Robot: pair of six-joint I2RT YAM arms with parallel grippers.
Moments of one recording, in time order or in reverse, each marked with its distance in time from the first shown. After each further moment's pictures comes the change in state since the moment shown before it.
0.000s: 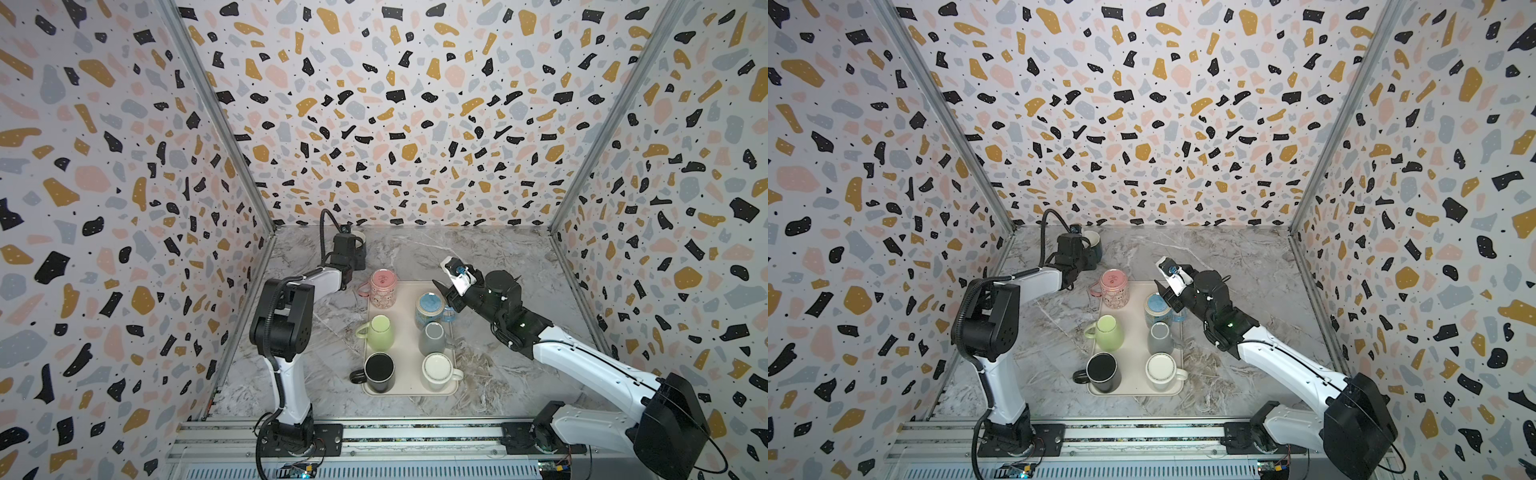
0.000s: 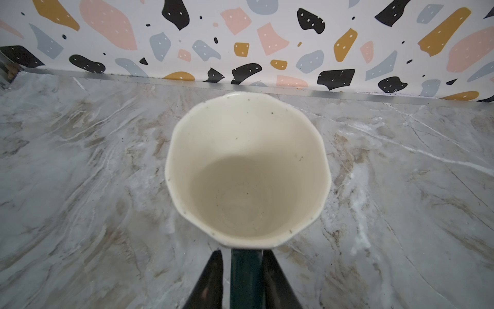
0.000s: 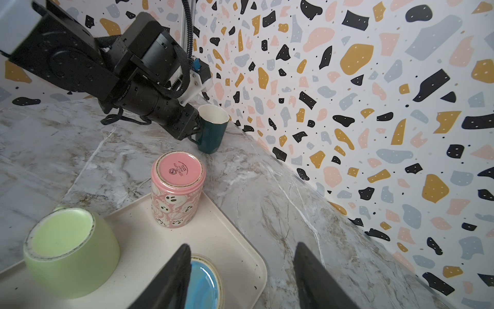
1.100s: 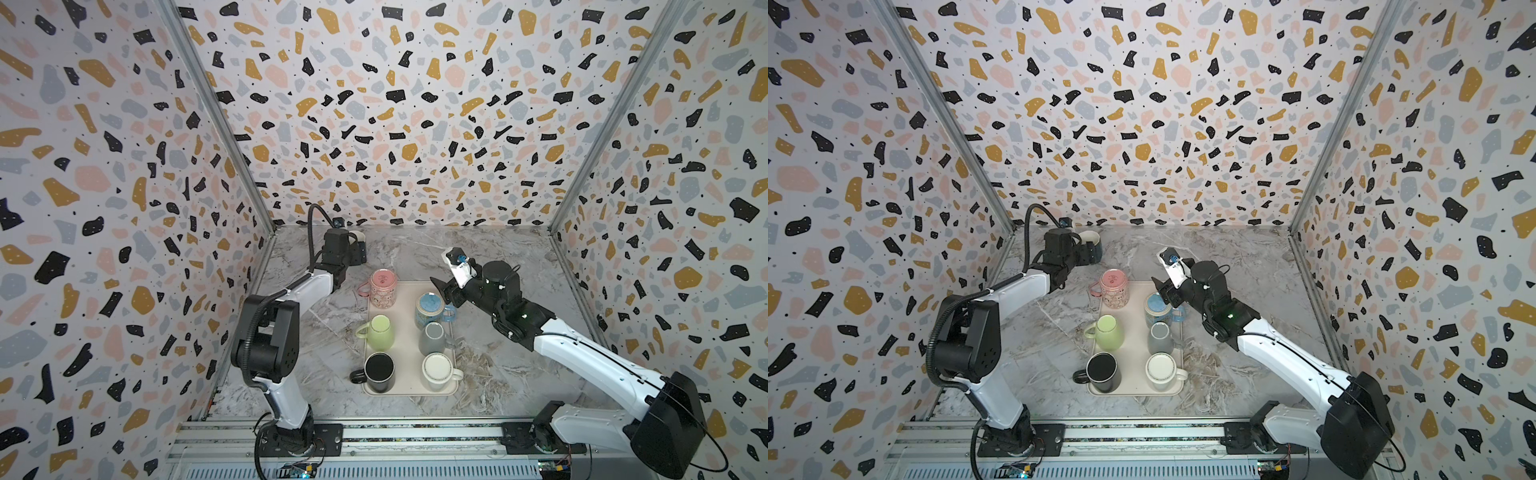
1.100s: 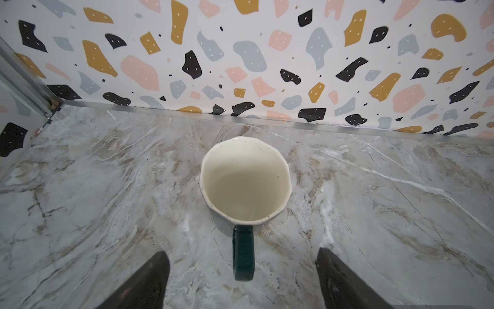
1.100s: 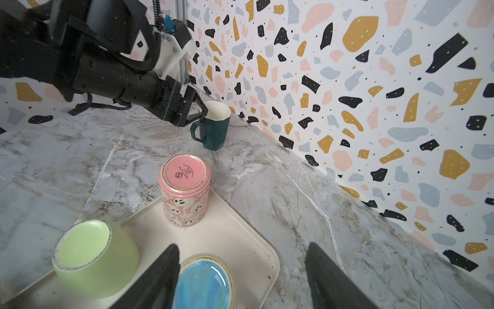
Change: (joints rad) left arm 0.000 -0.209 -0.070 -0.048 0.018 -0.002; right arm -0.003 0.039 0.171 -0.208 0.011 0.140
